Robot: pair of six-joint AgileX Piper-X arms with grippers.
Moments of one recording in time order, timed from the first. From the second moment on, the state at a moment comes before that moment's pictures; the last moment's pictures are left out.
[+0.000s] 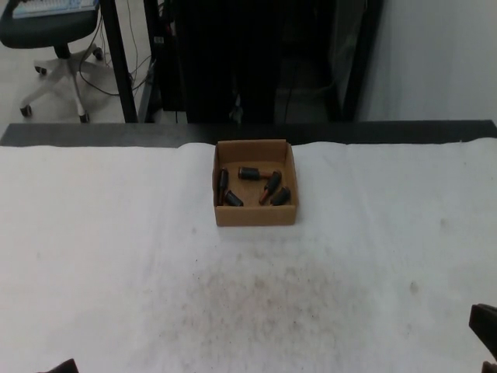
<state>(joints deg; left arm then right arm) -6.9 8.1 -2.6 34.1 7.8 -30.0 9.8 13.1 -14.4 35.8 -7.5 7.9</state>
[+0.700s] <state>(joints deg) -6.9 4.4 0.5 34.9 7.8 -30.0 9.8 12.9 0.4 24.1 -7.5 8.1</state>
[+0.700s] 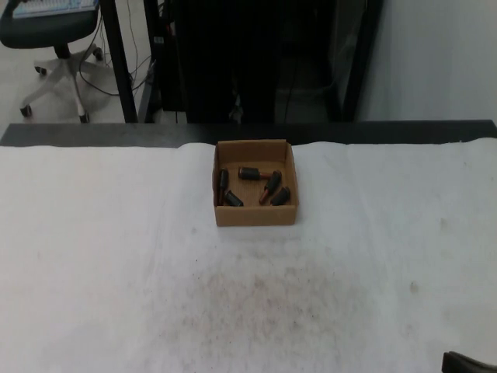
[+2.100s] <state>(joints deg) -6.9 0.0 0.5 33.4 7.8 -30.0 9.8 0.1 0.5 23.3 -7.3 8.1</state>
